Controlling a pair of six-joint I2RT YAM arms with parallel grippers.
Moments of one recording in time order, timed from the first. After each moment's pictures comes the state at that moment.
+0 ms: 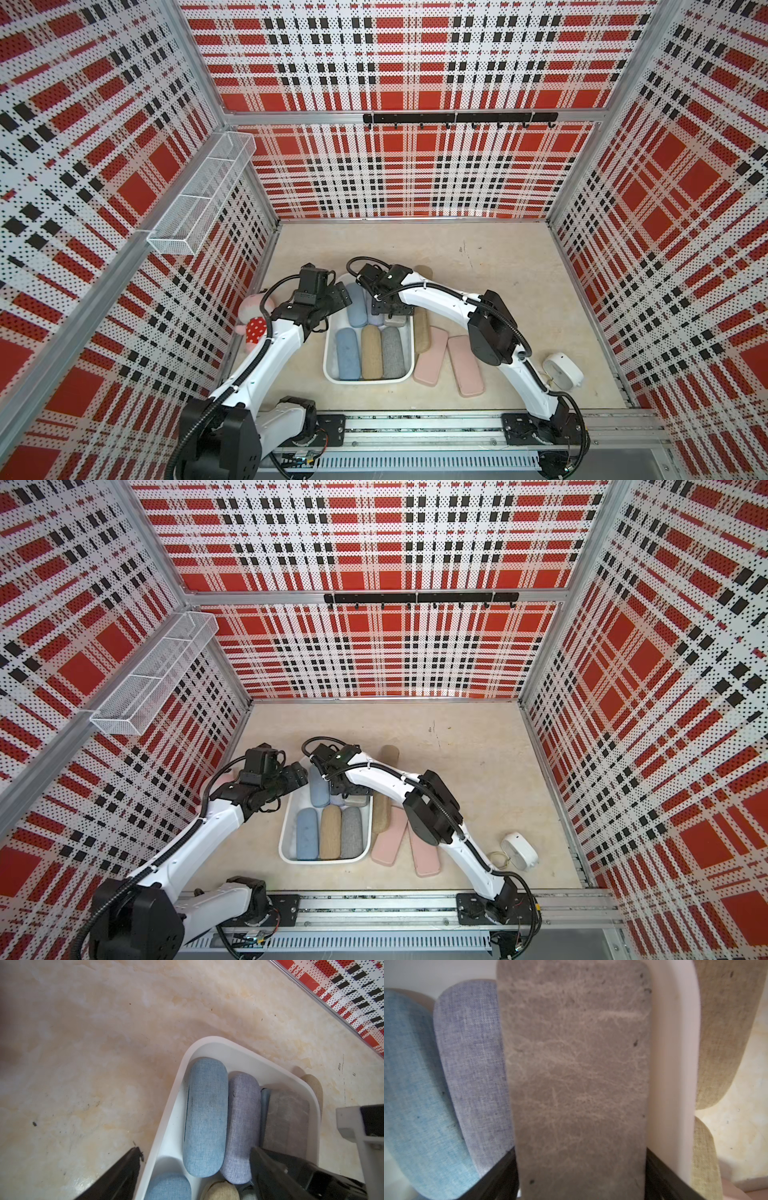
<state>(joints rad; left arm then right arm) -0.17 1.13 0.77 -0.47 -0.03 -0.60 0.96 2.34 2.09 -1.10 0.27 0.98</state>
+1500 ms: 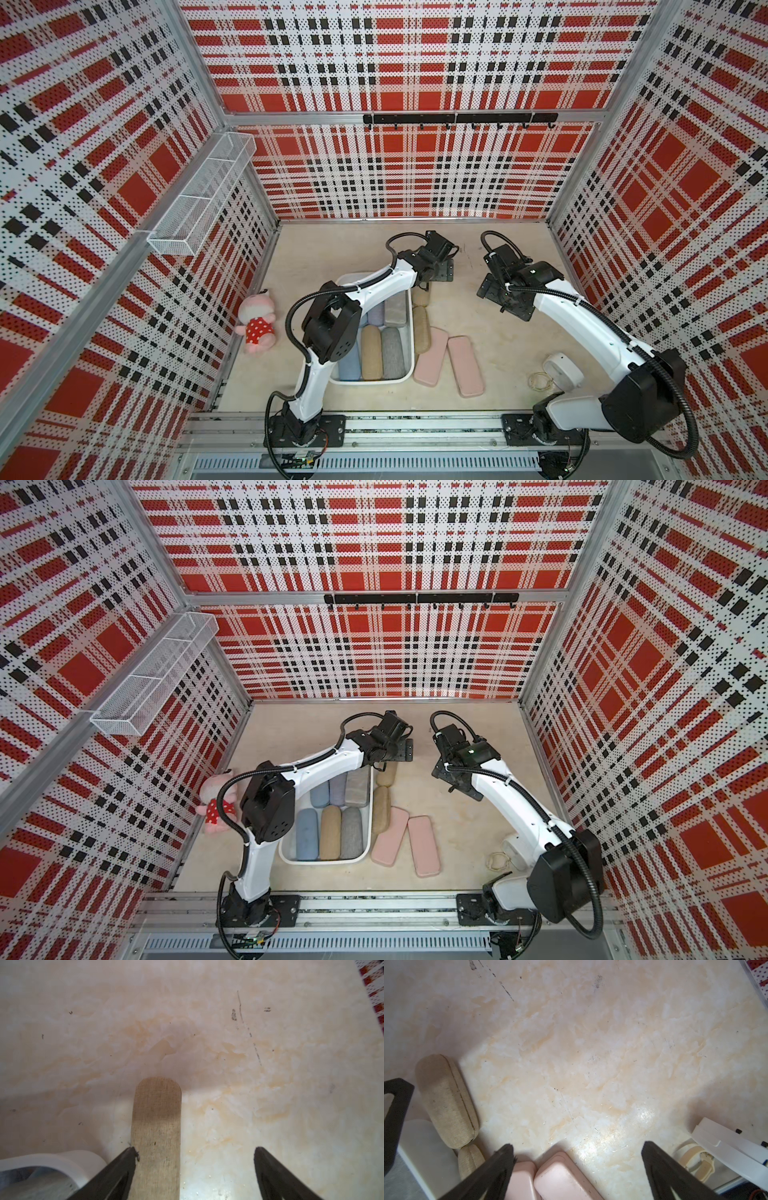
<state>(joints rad) -0.75 2.14 1.80 -0.57 -0.21 -0.57 0.43 1.38 1.19 -1.06 0.30 0.96</state>
